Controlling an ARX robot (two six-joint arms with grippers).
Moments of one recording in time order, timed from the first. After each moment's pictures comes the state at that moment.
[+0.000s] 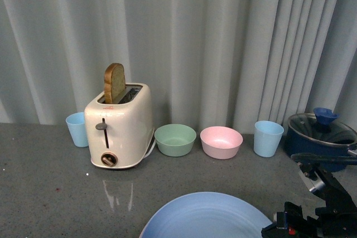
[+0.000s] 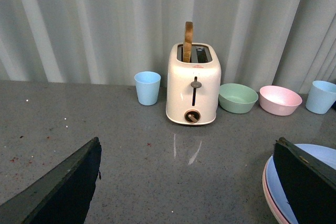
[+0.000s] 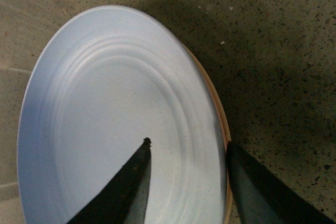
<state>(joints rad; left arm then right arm) 0.00 0.00 0.03 0.00 0.00 0.00 0.09 2.01 0.73 0.44 -0.46 0.36</state>
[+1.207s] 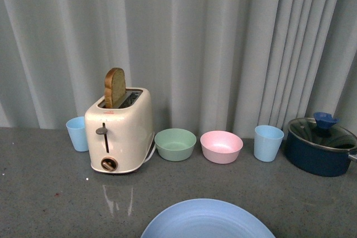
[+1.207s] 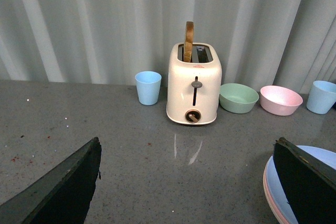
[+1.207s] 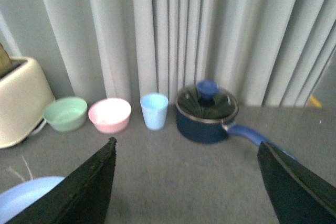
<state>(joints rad) 0.00 0.00 0.03 0.00 0.00 0.00 -0.12 0.60 0.32 0.25 -0.11 -0.01</state>
